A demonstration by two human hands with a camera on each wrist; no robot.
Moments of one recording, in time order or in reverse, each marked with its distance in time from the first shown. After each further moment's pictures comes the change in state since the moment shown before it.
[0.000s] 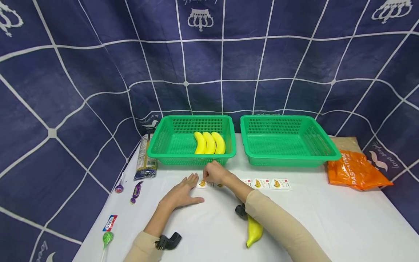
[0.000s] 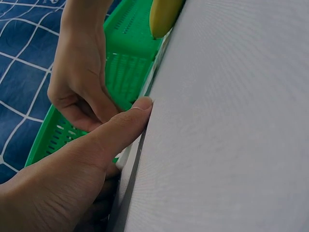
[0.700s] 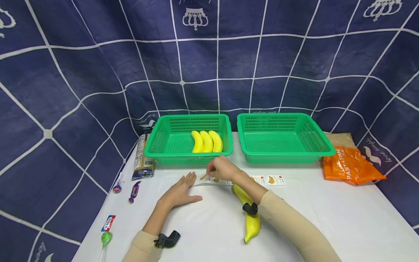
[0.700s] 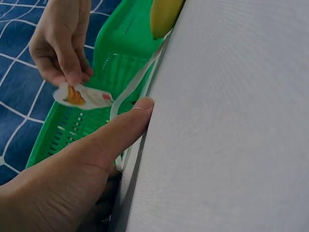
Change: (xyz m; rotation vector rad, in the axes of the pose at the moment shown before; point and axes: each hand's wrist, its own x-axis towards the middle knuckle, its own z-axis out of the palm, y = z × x) left_hand 0.000 -0.001 0.001 -0.005 -0.010 0.016; right_hand -0.037 -0.005 -0.040 0.074 0.077 -0.048
